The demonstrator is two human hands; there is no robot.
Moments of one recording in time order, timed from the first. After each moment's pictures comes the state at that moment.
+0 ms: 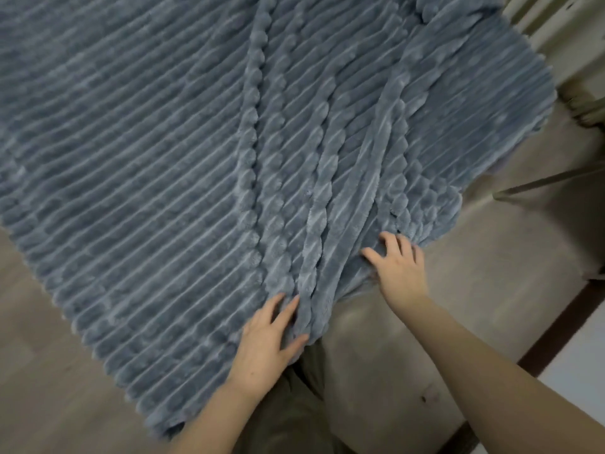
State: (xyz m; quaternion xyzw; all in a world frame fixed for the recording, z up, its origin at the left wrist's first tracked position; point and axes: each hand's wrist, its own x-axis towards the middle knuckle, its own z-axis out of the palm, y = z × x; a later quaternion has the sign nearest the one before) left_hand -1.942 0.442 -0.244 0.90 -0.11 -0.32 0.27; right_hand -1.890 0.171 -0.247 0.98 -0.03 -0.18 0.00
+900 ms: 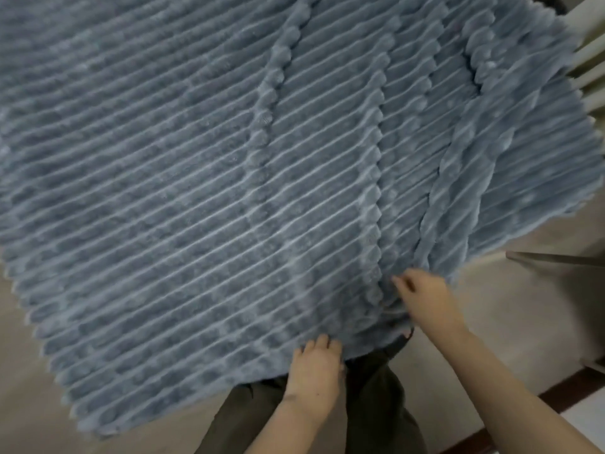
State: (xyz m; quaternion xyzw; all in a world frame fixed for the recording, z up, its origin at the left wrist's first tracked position) left_hand -1.885 0.255 -0.230 0.85 -0.09 -0.48 0.18; right_hand -1.795 0.046 -0.245 0.93 -0.11 -0.29 -0.19
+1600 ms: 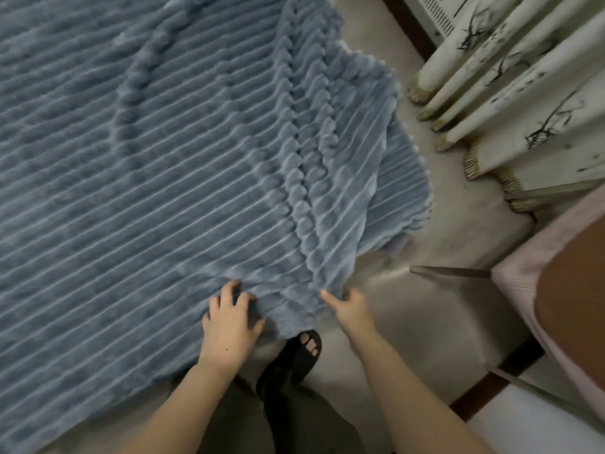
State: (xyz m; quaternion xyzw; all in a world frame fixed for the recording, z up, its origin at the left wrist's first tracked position) left_hand -1.803 0.097 -0.249 0.94 0.05 -0.30 0.18; right_hand -1.783 -0.120 -0.255 0.71 -0.43 -0.25 -0.50
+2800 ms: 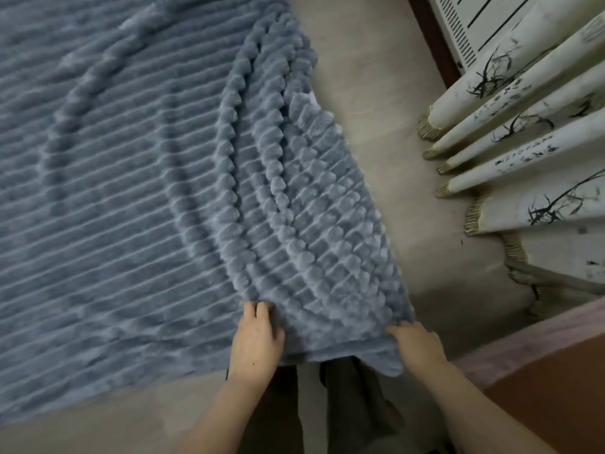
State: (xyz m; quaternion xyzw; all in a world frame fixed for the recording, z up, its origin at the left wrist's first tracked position) left_hand -1.683 -0.149 -0.234 0.89 0.21 -0.28 0.28; right_hand -1.638 -0.429 -0.262 0.85 0.01 -0.52 0.02
